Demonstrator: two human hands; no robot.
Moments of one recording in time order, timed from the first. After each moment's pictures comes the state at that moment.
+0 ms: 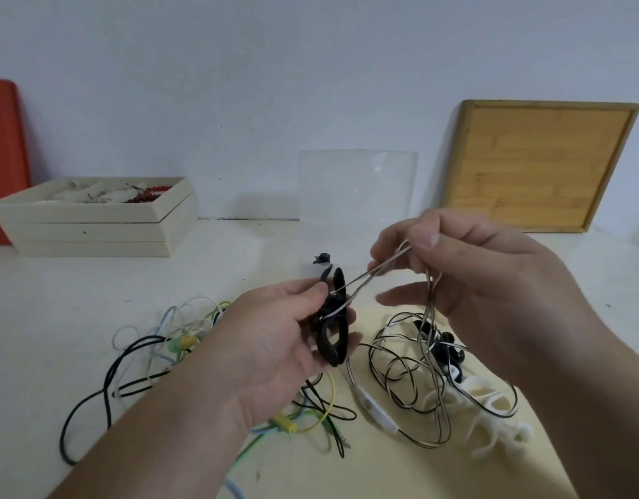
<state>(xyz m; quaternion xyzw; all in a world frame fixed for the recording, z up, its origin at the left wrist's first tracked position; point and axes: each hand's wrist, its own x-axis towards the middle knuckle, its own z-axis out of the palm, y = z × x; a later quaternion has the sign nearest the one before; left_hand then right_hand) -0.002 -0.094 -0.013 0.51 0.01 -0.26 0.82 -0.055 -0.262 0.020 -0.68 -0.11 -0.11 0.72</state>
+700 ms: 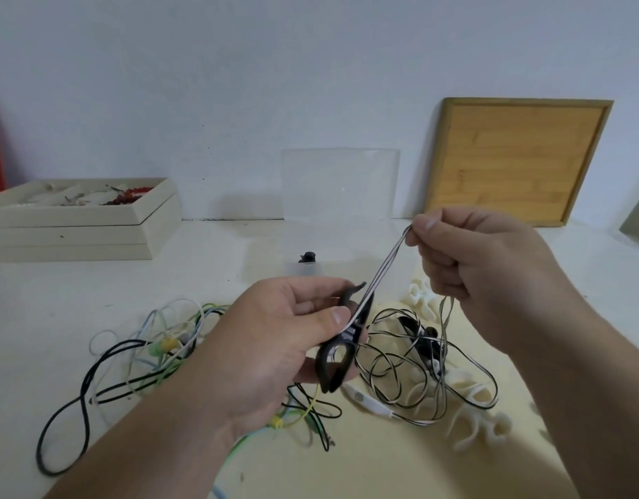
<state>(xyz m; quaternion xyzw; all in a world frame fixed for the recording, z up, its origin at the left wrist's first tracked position) -0.012 -0.094 -0.013 0.63 -0.14 -0.23 0.73 -0.040 -0.294 0.012 -0.70 0.03 -0.19 0.69</state>
